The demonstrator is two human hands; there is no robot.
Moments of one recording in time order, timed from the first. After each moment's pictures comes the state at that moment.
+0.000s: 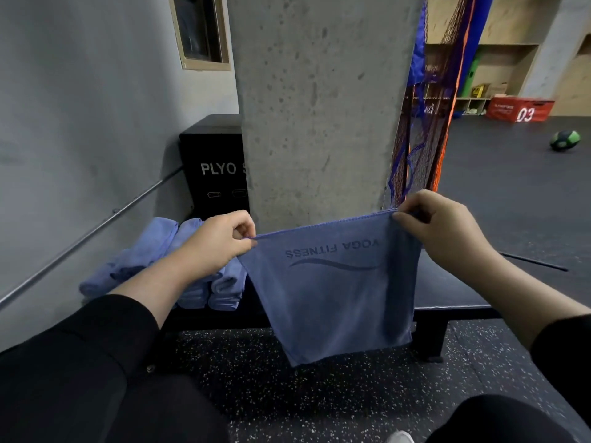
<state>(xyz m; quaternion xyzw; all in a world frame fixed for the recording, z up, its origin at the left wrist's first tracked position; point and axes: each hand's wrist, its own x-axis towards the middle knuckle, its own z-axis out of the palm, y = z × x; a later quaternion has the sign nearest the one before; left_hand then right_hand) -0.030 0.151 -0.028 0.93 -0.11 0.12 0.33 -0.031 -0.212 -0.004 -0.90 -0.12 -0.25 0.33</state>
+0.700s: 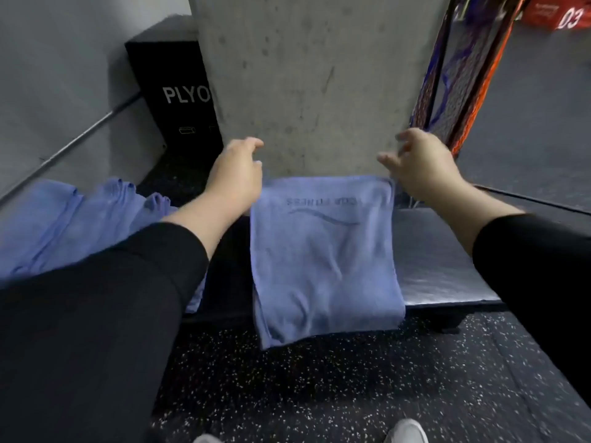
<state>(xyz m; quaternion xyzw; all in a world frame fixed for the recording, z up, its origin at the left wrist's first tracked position) 0.205 0.095 -0.126 0.95 0.01 0.15 0.26 0.214 -0.193 -0.103 -0.95 0.03 -0.13 0.28</state>
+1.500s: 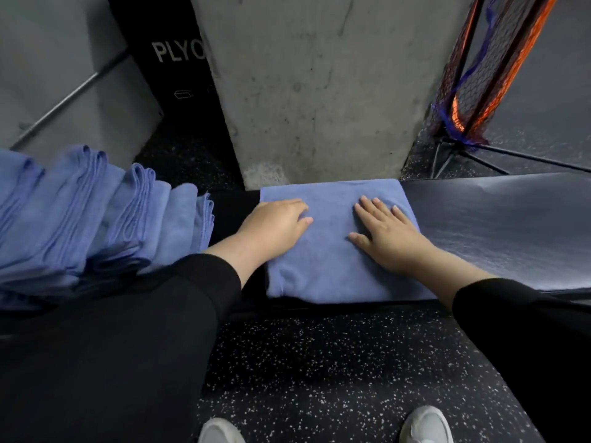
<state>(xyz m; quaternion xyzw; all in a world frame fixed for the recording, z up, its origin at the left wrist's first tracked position) 0.206 0.081 -0.265 0.98 -0.14 -0.06 0.12 0.203 -0.167 -0.294 -0.98 -0.16 0.08 0.08</state>
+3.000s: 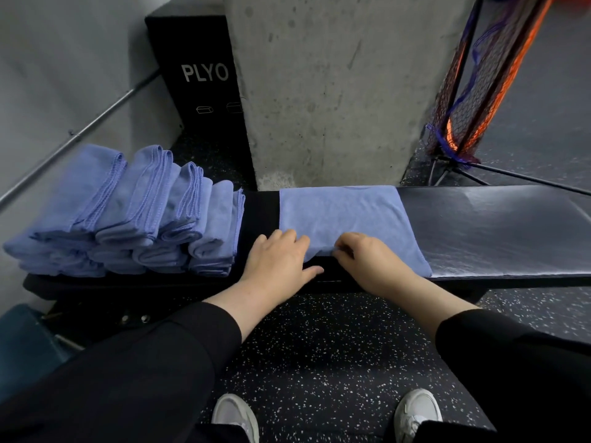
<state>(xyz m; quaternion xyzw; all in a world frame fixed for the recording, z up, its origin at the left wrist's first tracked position) 0.078 0.087 -0.250 0.99 -0.12 0.06 -0.01 0.095 -0.110 -0.239 -0.95 -0.17 0.05 0.27</state>
